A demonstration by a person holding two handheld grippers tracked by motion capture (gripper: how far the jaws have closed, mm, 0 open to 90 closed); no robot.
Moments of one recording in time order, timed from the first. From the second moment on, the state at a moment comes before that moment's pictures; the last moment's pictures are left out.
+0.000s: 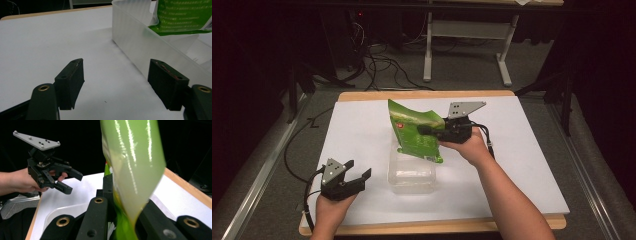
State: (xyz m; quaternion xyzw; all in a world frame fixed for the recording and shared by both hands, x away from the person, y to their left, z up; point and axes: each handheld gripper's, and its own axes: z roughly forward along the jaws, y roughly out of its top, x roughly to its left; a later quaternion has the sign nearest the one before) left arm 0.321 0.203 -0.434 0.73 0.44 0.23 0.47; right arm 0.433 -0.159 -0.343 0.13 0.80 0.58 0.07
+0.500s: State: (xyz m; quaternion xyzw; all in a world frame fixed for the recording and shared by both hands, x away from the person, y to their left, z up) left arm 0.320 0.202 -0.433 0.73 0.44 0.23 0.47; right arm 0.438 -0.141 -0.354 0.14 0.80 0.58 0.06
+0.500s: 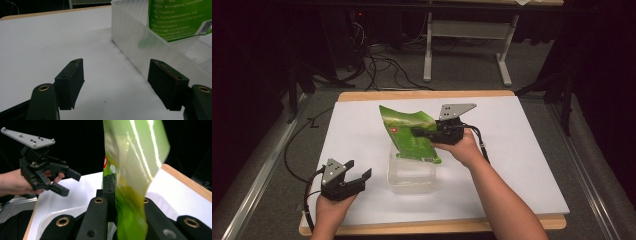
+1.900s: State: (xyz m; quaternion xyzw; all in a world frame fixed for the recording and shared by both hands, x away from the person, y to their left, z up) left arm 0.319 0.202 -0.432 0.73 0.44 0.23 0.47; right arm 0.428 -0.124 -0.353 0.13 0.81 0.57 0.08
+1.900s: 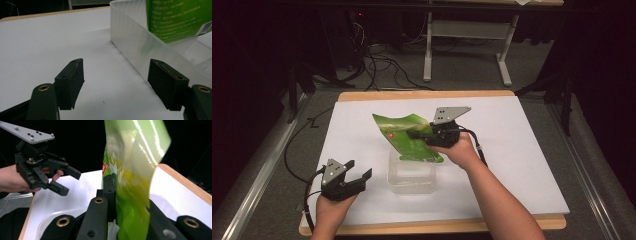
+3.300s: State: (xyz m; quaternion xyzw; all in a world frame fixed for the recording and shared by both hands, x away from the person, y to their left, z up) left arm 0.329 0.191 -0.431 0.72 0.45 0.19 0.49; right arm 0.374 -0.183 -0.379 0.27 0.78 0.54 0.18
